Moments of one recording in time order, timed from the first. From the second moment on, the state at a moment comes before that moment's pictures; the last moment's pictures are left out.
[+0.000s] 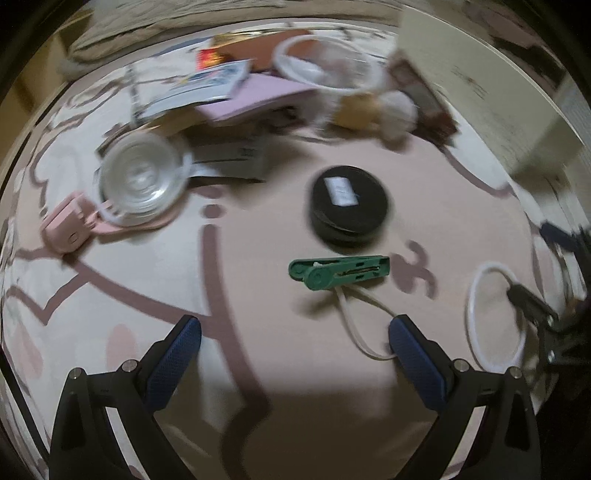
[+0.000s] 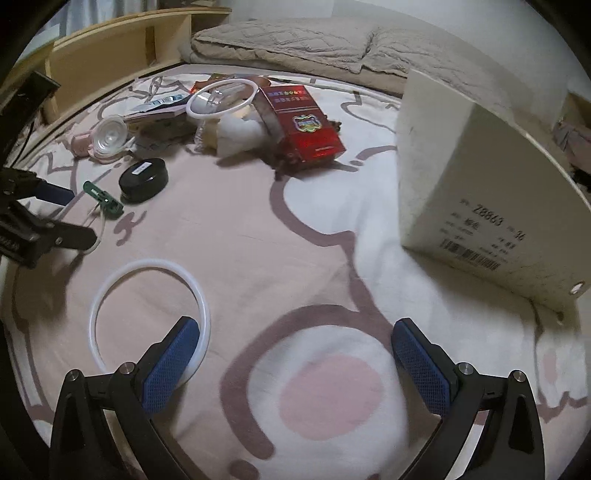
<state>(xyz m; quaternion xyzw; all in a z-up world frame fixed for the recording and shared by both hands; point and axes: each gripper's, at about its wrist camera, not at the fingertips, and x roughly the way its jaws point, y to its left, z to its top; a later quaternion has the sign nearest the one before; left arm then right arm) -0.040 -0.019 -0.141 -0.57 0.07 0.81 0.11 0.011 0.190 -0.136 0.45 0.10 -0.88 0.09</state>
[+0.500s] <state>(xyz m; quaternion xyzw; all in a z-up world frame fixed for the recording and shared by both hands) -0.027 0.023 -0.141 -0.56 0.12 0.80 0.18 0.008 0.213 -0.133 0.47 0.09 -0.88 0.07</state>
